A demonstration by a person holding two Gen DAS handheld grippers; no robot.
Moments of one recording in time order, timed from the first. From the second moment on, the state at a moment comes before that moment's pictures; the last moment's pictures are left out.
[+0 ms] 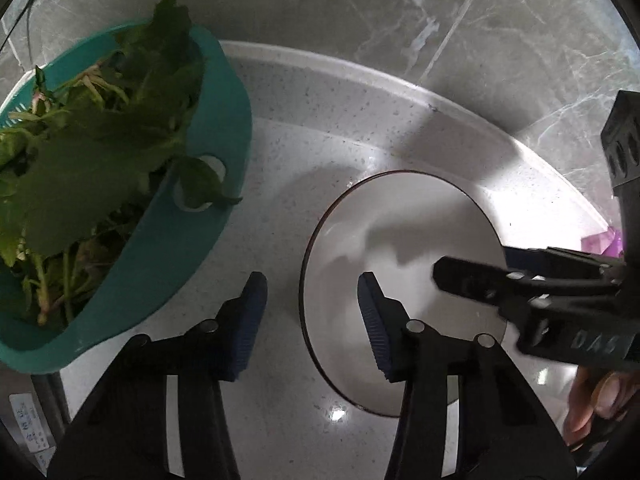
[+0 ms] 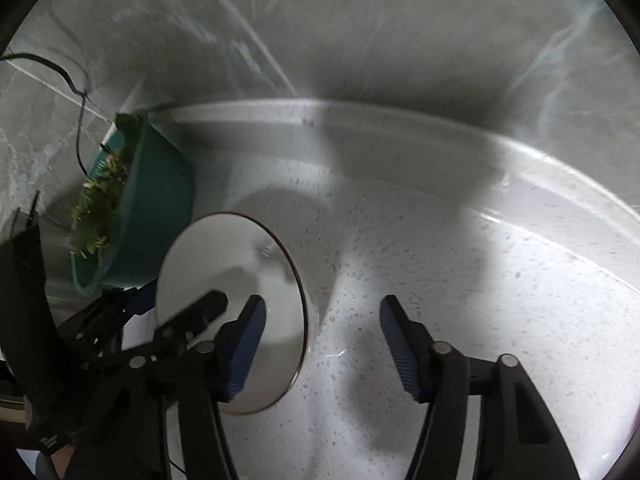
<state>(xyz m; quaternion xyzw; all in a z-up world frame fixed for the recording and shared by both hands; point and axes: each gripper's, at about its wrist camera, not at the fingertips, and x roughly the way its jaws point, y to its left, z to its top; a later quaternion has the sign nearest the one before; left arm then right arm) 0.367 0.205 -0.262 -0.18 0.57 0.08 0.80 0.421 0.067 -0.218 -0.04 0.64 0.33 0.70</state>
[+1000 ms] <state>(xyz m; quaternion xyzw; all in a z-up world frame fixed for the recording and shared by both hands) 0.378 0.063 -0.210 -0.12 0.57 -0.05 0.81 0.366 -0.055 -0.166 0.00 0.63 0.25 0.74</state>
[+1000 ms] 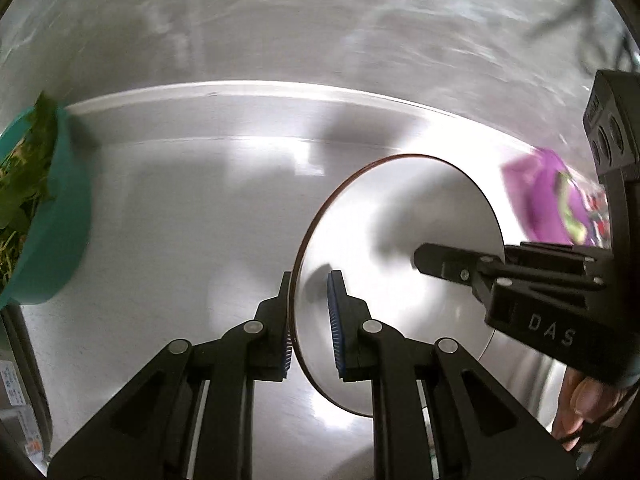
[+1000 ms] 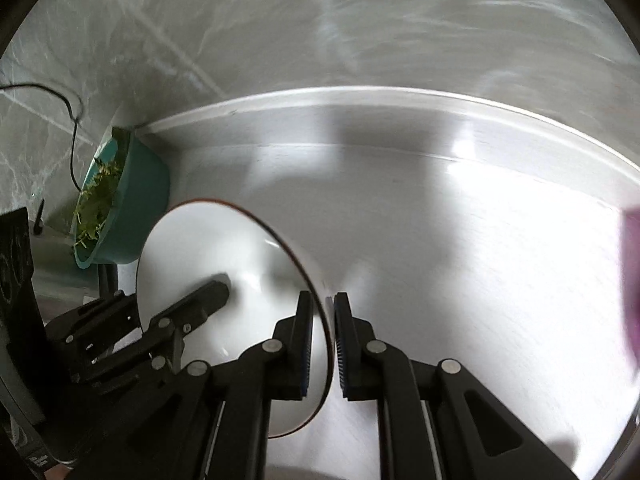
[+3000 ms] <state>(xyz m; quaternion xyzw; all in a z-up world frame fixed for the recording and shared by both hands) 0.229 -0.256 -0.212 -0.04 0.60 -0.20 0.78 0.216 -0.350 -0.169 0.02 0.64 0.16 0.75</state>
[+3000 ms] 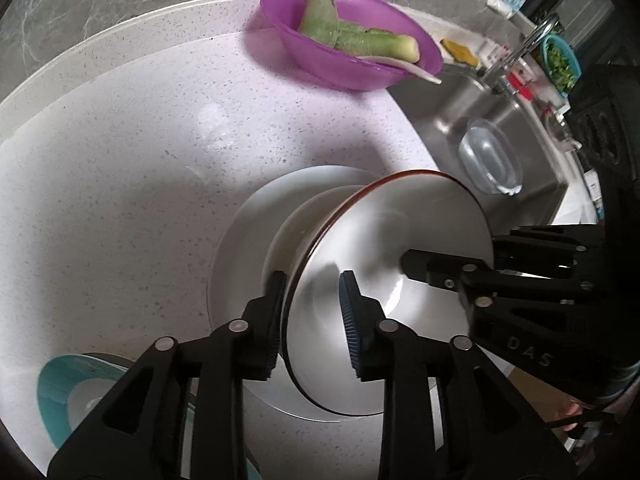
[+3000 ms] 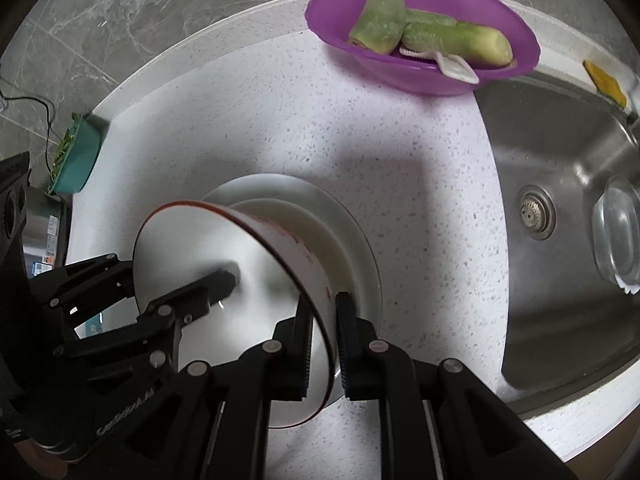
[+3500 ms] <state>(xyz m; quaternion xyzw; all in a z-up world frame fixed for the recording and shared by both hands) 0.227 -0.234 -0.198 -0.13 0.55 -0.23 0.79 0.216 -0.361 -0.171 0.09 0.65 0.18 0.73</state>
